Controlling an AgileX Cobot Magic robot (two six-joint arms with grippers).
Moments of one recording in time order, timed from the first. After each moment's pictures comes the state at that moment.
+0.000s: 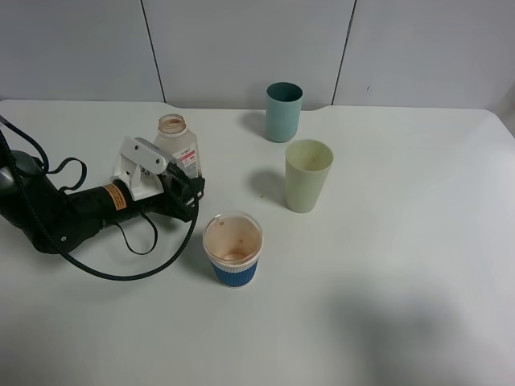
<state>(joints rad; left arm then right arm) -0.28 2.18 -0.57 0.41 -1.22 -0.10 -0.01 0.00 -0.50 -0.07 1.07 0.08</state>
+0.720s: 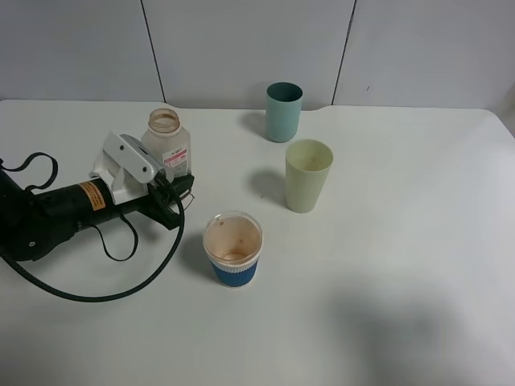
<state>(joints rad) -0.28 2.01 -0.44 0.40 -1.20 0.08 -0.01 0.00 -0.50 -0.07 1.07 0.08</state>
